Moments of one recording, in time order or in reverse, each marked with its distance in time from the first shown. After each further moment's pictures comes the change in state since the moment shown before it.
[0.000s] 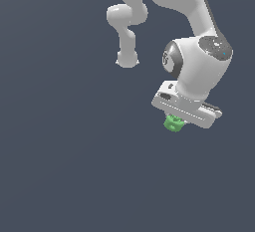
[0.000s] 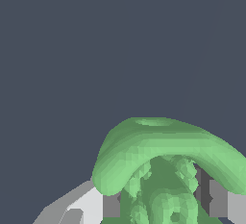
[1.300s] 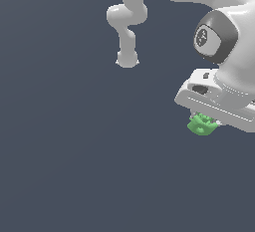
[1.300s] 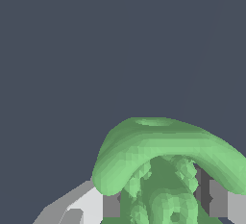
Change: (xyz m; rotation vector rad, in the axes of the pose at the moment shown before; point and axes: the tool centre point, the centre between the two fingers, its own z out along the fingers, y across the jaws) arm 0.024 -0.069 -0.084 -0.001 -0.001 0.000
